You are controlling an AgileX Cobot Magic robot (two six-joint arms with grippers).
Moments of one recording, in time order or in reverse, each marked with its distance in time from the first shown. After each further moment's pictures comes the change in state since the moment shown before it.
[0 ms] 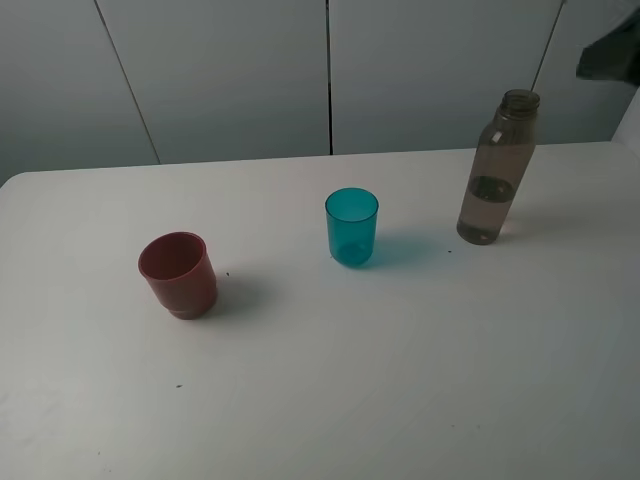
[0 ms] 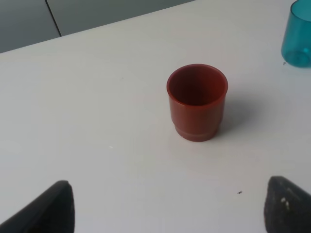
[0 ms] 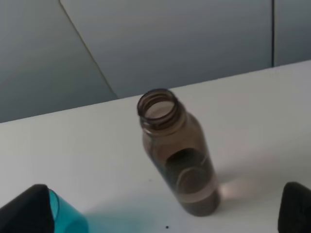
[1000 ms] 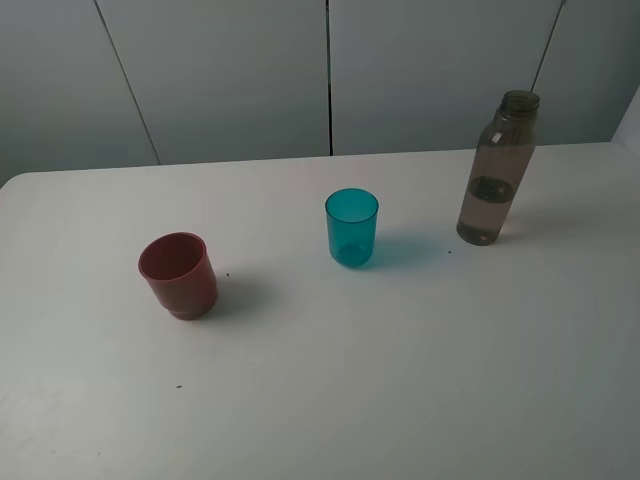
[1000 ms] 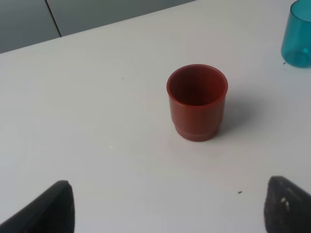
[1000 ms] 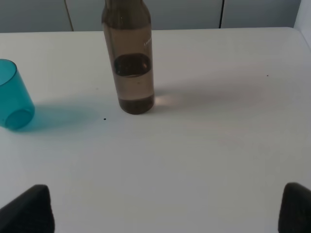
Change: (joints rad) left arm 0.000 0.000 0.000 0.000 0.000 0.000; right arm -0.102 -0.906 0.168 -0.116 0.716 -0.179
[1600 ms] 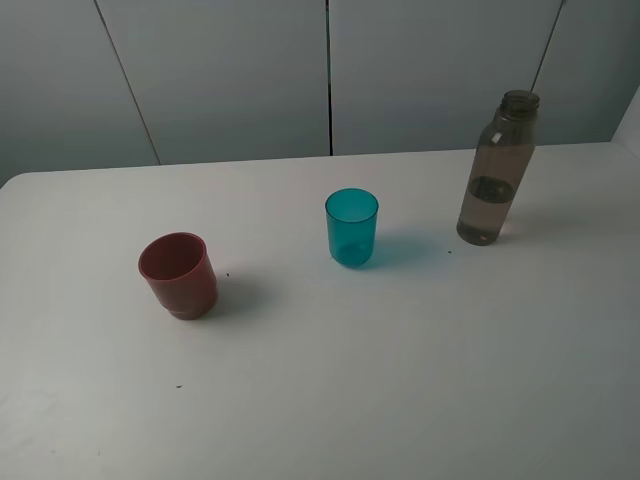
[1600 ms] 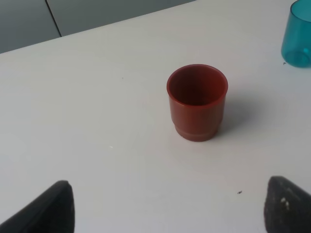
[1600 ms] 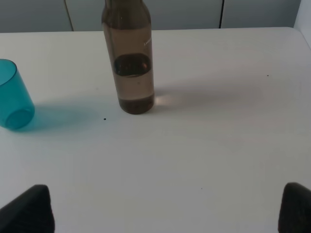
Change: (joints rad) left arm 0.000 0.000 0.000 0.000 0.000 0.000; right arm -0.004 0.000 0.000 0.009 0.000 -0.002
